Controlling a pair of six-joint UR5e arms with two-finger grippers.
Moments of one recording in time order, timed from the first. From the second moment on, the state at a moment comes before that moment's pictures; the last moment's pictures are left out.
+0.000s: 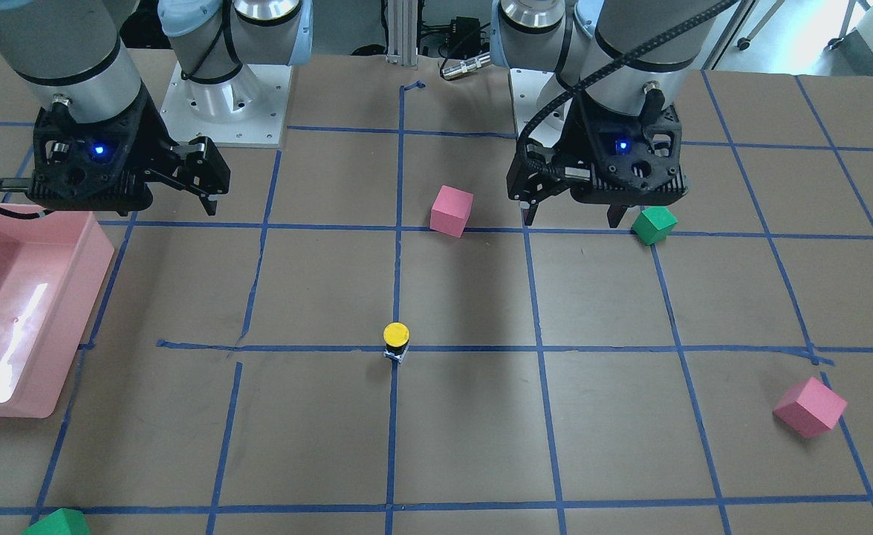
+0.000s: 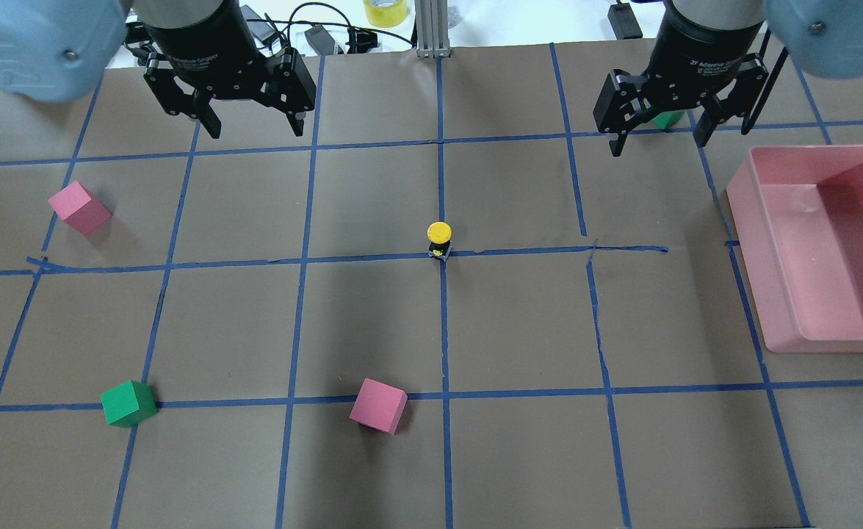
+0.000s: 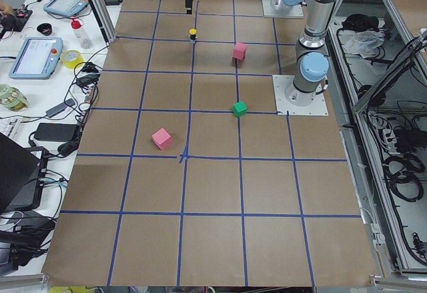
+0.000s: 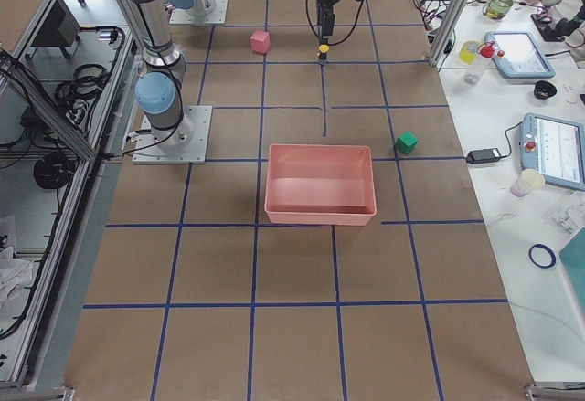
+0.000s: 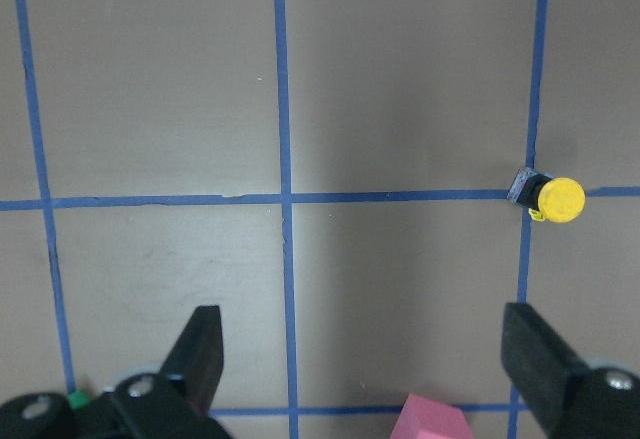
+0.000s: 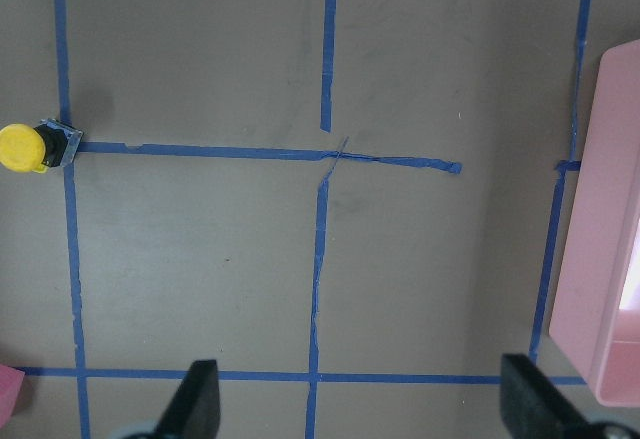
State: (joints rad) left arm -1.68 -1.68 -1.40 -1.58 1.59 -0.09; right arm 1.58 -1.48 1.46 -1.51 -1.61 -0.04
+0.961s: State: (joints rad) left arm -1.68 -1.56 -1.55 -1.47 1.60 -0.09; right arm 1.58 -1.48 1.46 -1.51 -1.61 -0.04
